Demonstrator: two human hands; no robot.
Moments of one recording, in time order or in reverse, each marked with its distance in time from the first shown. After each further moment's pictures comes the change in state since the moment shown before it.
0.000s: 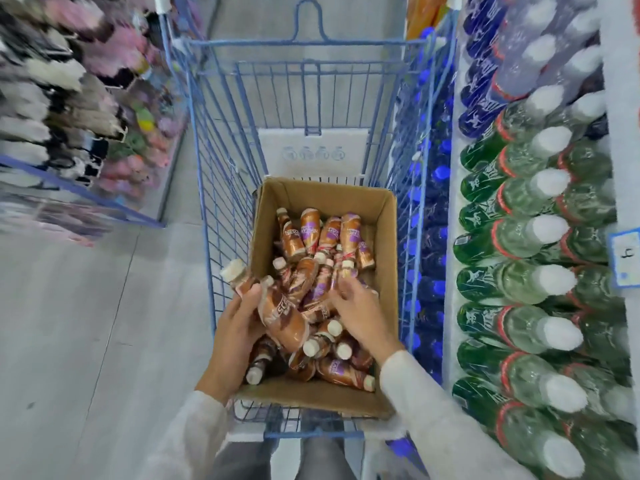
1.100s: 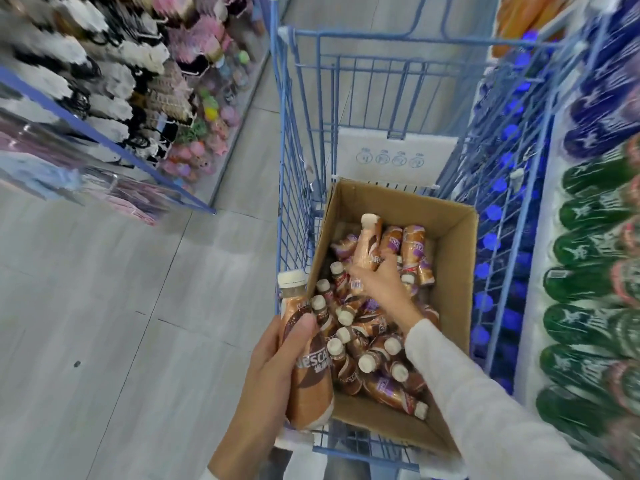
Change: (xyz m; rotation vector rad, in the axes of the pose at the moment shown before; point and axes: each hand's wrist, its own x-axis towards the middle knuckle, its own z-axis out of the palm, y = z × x) left_hand -0.061 0.053 -0.030 0.017 0.089 -0.082; right_hand 0.078 -0.069 0.064 0.231 -0.050 0.042
